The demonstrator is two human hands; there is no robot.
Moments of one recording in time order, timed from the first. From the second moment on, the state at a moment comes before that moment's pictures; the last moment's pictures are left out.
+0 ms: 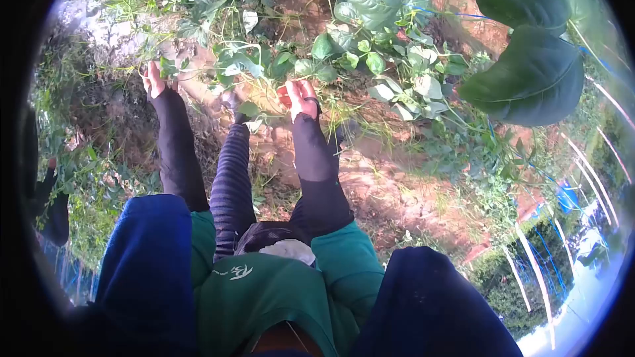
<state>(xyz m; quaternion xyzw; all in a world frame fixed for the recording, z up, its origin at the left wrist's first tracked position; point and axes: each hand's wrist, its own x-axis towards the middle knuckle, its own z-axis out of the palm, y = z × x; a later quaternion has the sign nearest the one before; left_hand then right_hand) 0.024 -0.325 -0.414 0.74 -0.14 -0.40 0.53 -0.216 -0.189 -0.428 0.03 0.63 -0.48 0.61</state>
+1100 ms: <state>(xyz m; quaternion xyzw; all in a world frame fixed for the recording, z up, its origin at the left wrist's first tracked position) -0.026 -0.257 -0.304 0.32 -0.17 -0.85 0.38 -0.191 -0.219 -0.313 -0.34 0.68 -0.57 0.31</state>
